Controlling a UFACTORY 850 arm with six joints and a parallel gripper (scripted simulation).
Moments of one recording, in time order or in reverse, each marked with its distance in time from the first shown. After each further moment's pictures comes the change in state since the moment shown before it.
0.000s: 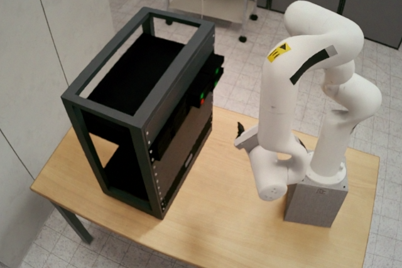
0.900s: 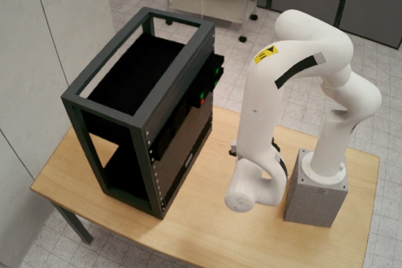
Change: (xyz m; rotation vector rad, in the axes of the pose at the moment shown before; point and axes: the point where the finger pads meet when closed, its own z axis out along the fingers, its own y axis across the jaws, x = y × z) arm -0.043 -0.017 -0.055 -0.264 -0.342 0.400
